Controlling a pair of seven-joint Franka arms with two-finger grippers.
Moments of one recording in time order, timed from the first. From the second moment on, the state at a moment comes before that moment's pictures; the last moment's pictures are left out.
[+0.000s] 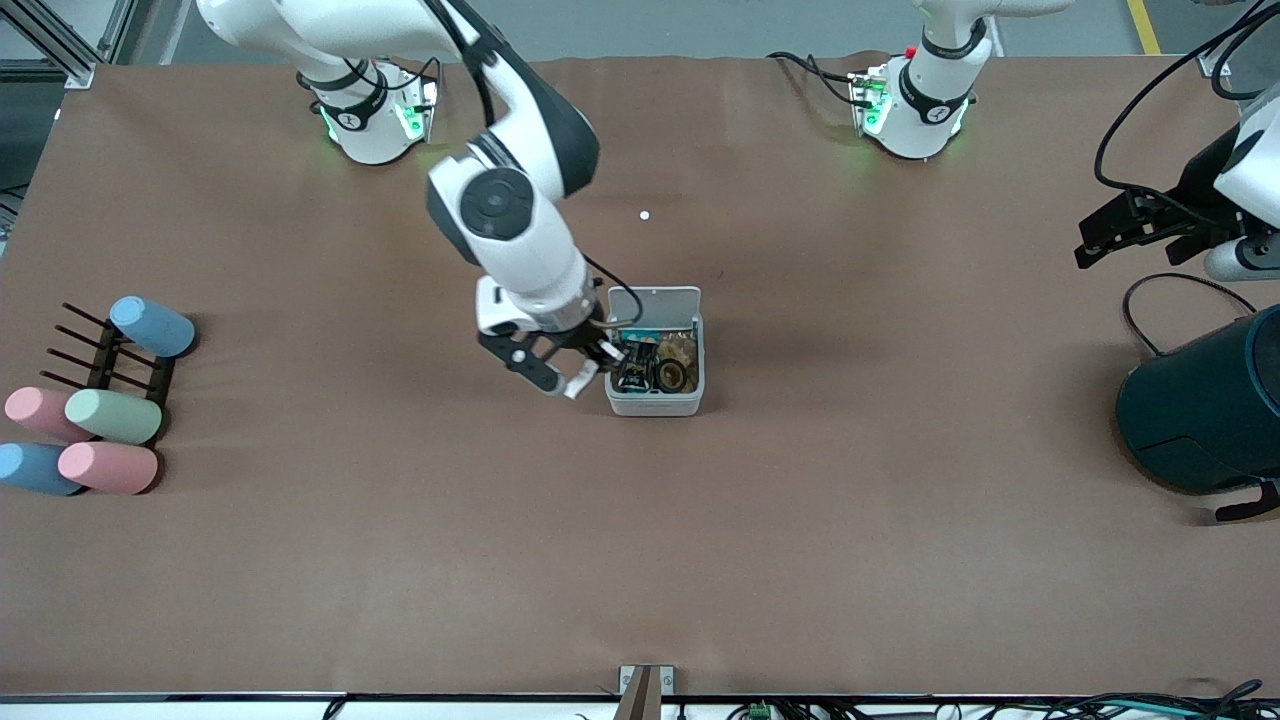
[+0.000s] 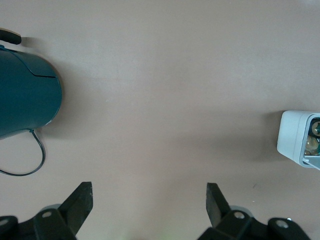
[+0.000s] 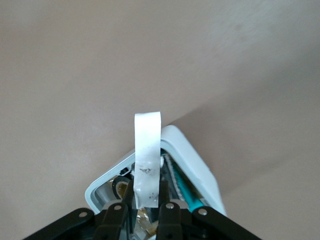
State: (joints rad) left arm -0.05 0.00 -0.03 -1.52 -0.02 1.53 -0.12; right arm 0.65 0.56 0.05 -1.48 0.09 2.21 1.28
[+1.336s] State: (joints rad) left arm -0.05 0.00 -0.03 -1.52 -0.02 1.53 -0.12; right arm 0.78 0.66 0.05 -1.43 0.10 2.31 1.30
